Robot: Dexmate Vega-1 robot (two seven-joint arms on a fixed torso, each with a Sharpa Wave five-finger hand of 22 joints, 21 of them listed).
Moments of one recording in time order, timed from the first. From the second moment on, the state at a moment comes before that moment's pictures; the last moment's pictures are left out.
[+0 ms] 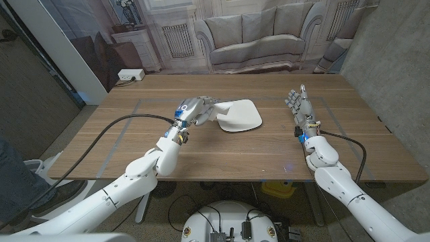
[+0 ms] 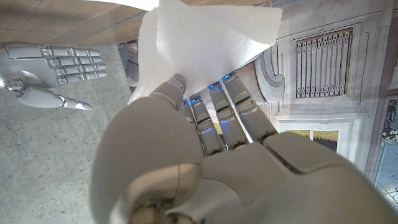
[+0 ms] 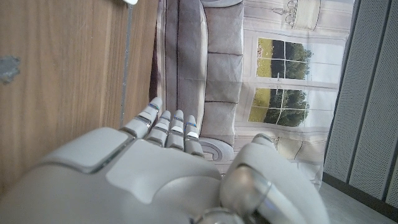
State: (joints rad) left arm 1.02 0.74 0.58 -1.88 0.72 0.10 0.56; left_hand 1.24 0.13 0.32 -0.11 0.18 0.76 -0.07 0.25 0.20 0.71 -0.14 0.21 0.21 0.70 -0.06 0.21 0.20 0.70 -0.07 0.31 0.18; right arm -1.09 -0.50 -0.27 -1.53 0.68 0.39 -0.15; right_hand 0.32 0.05 0.04 0.05 0.20 0.21 0.06 0.20 0.19 0.23 0.07 0.22 0.19 0.15 0.02 0.20 0.19 0.23 -0.04 0.25 0.18
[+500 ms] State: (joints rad) left arm 0.95 0.71 0.61 -1.81 0.70 0.07 0.55; left_hand 1.23 0.14 0.32 -0.10 0.18 0.76 -0.07 0.25 0.20 0.71 -0.14 0.21 0.21 0.69 -0.07 0.21 0.20 0.69 -0.07 0.31 0.18; right arm -1.10 -0.50 -0.26 -1.53 0.68 0.40 -0.15; right_hand 0.32 0.05 0.04 0.04 0.20 0.21 0.06 0.20 0.19 0.23 0.07 0.22 0.19 0.15 0.02 0.20 0.19 0.23 -0.04 0.24 0.18
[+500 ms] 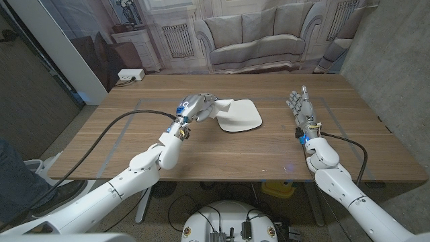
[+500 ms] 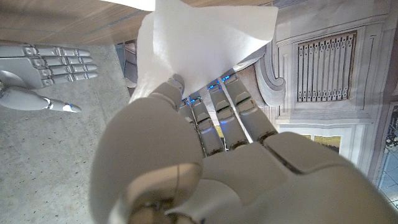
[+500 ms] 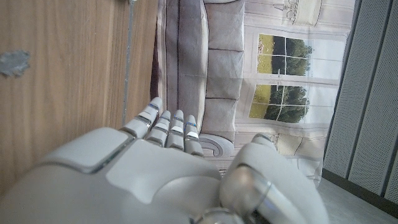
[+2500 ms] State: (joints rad) left arm 0.66 0.58 0.76 -1.48 0.63 -0.13 0.55; left_hand 1.22 0.13 0.33 -0.11 0.18 0.79 -0.08 0.25 0.20 0.73 -0.15 0.20 0.21 0.70 -0.07 0.20 0.20 0.69 -0.07 0.30 0.18; right arm -1.14 -0.49 -0.24 -1.56 0.68 0.42 -0.19; right_hand 0.31 0.06 0.04 0.04 0.20 0.21 0.06 0.20 0.19 0.23 0.07 0.22 0.19 0.15 0.02 0.20 0.19 0.23 -0.04 0.24 0.18
